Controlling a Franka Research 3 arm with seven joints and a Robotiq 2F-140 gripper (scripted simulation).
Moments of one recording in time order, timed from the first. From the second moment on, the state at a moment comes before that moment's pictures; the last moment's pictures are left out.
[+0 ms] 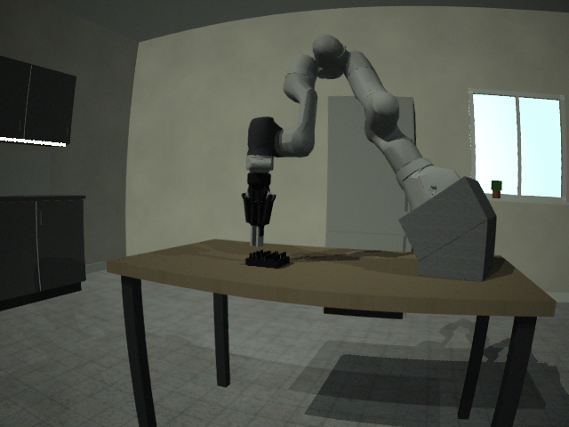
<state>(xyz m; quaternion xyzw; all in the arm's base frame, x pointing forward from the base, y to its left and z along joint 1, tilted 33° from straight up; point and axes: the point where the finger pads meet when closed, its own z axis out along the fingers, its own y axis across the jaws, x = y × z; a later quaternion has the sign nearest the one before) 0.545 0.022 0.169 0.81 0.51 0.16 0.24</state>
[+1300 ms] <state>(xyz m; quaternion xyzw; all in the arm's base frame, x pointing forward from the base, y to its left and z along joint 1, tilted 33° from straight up) 0.516 0.040 0.225 0.81 0.51 0.17 0.24</state>
